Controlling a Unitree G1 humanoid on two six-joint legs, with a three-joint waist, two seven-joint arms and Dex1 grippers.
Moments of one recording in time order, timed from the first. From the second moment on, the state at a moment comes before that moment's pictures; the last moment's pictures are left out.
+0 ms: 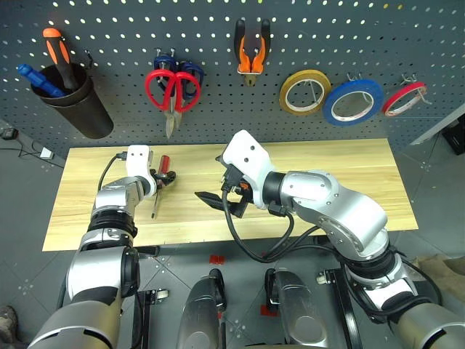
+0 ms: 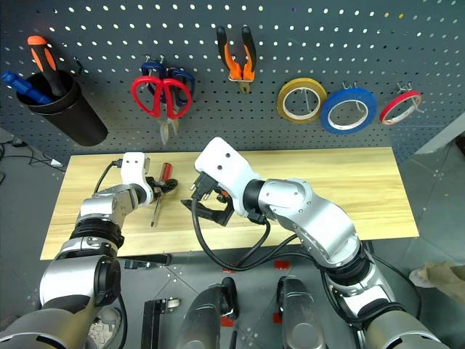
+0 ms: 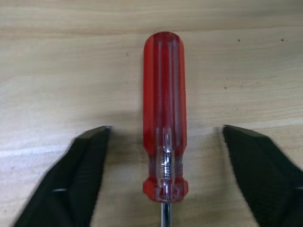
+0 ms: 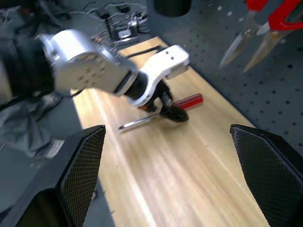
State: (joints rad) left arm -0.87 0.51 0.18 1.03 -0.09 0.38 -0.44; right arm -0.76 -0.22 0.40 -0.55 0.34 1.10 0.44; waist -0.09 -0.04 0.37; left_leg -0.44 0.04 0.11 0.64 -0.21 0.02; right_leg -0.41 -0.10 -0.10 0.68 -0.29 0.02
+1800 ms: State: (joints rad) left arm -0.77 0.60 0.37 0.19 0.05 -0.11 0.01; right arm -0.74 -0.13 0.08 -0.56 0.47 1.02 0.32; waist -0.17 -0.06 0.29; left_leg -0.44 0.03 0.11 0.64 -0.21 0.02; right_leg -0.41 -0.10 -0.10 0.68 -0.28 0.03
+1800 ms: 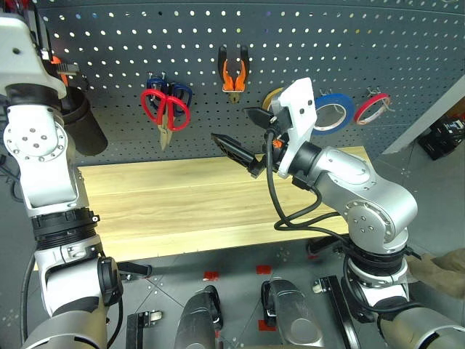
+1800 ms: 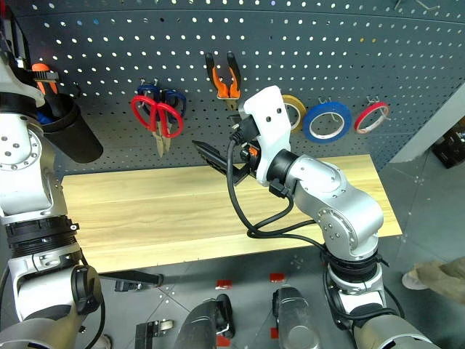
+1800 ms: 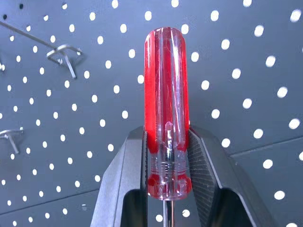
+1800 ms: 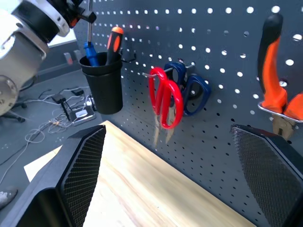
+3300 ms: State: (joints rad) left arm -0.49 0.50 0.20 -0.12 -0.09 -0.02 -0.11; right arm -0.74 -0.16 0.11 -0.51 0.54 0.85 0.42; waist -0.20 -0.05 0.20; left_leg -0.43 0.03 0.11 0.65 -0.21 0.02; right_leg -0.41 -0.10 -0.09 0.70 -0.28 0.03
